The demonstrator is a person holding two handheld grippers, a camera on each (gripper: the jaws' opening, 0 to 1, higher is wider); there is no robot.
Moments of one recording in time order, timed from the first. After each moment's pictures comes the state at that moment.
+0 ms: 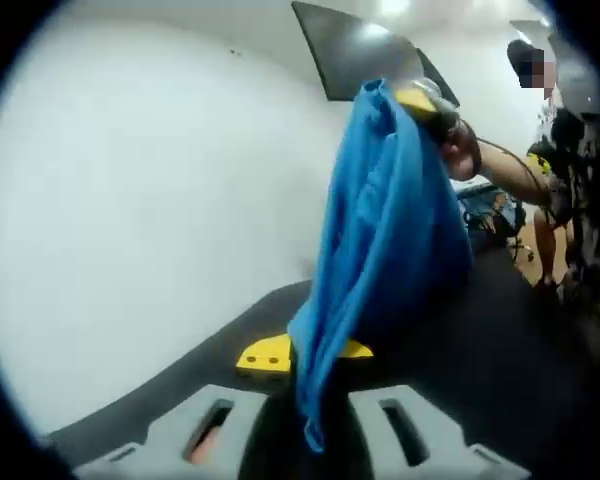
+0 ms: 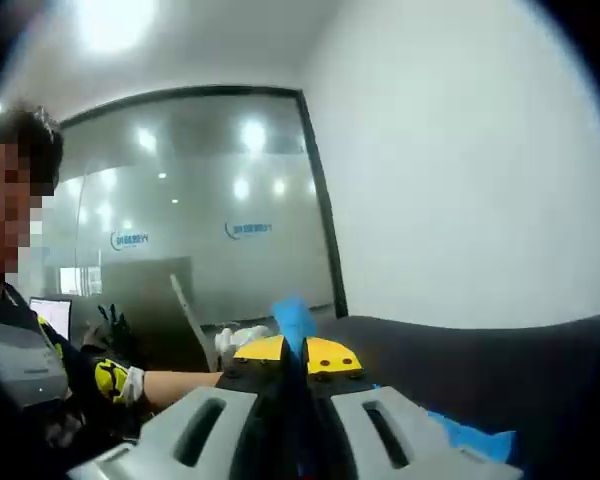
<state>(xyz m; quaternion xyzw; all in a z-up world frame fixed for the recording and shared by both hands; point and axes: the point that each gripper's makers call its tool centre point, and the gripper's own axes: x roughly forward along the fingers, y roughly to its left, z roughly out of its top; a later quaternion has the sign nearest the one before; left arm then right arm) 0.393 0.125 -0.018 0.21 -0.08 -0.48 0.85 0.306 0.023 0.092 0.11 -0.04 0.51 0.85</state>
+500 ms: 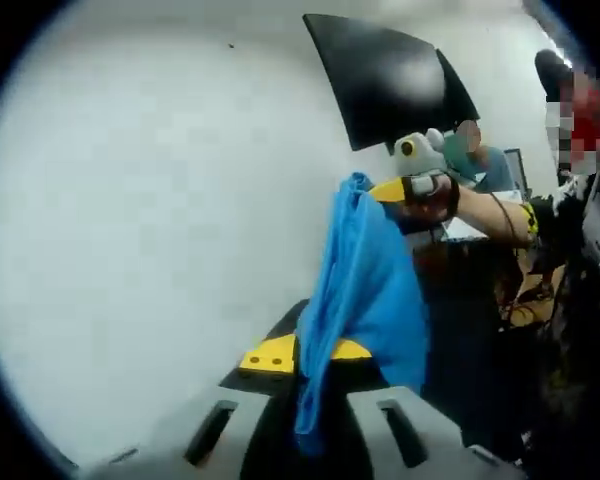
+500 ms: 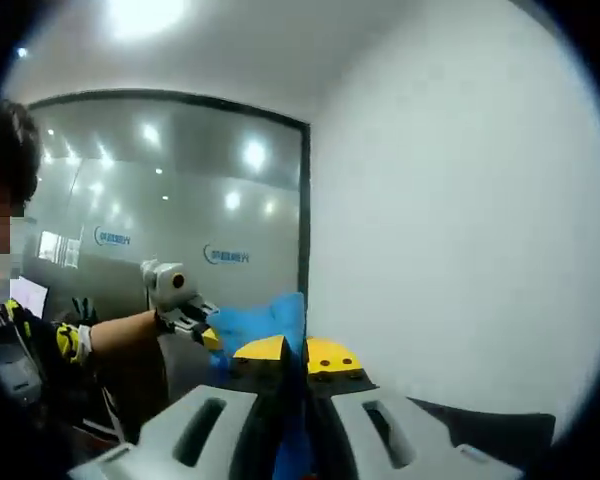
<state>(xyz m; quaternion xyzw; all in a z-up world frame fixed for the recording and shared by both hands) 0.341 0.141 0.160 0.26 -0.01 -0.46 0.85 0.337 -0.028 0.201 0.04 -0.13 0.48 0.87</state>
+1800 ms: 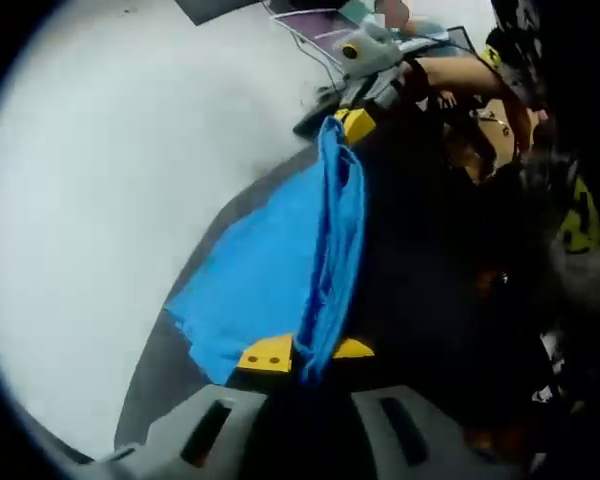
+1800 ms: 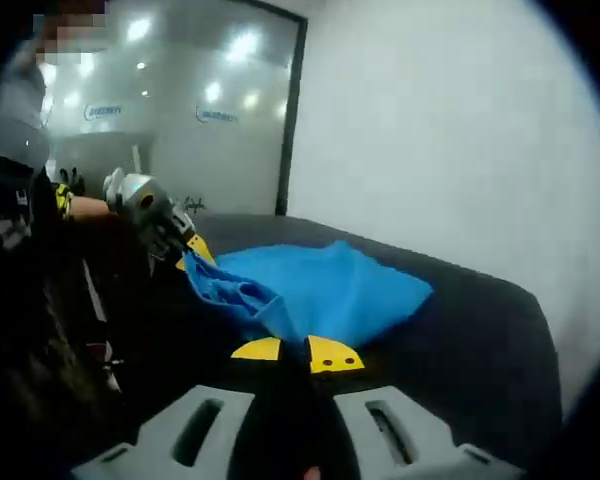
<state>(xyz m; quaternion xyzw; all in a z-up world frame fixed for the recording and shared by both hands) 0.278 0.128 -0.152 0.44 0.06 -0.42 0.79 0.267 -0.064 -0.118 -0.13 0.05 0.41 0.90</state>
